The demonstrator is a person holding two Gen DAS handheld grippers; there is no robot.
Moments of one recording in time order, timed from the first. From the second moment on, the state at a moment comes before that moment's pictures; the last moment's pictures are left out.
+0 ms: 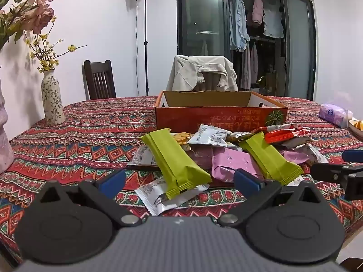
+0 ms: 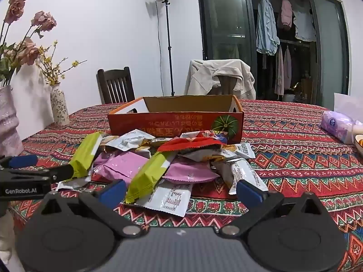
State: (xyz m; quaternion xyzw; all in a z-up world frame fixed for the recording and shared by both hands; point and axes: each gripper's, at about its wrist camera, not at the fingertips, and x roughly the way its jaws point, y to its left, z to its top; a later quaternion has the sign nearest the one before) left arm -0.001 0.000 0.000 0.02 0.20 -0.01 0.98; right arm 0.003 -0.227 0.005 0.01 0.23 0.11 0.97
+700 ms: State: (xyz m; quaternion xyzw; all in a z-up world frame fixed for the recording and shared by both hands) left arm -0.001 0.004 -0.005 0.00 0.20 -0.02 0.98; right arm 0.004 -0.225 0.002 0.02 0.24 0.11 0.96
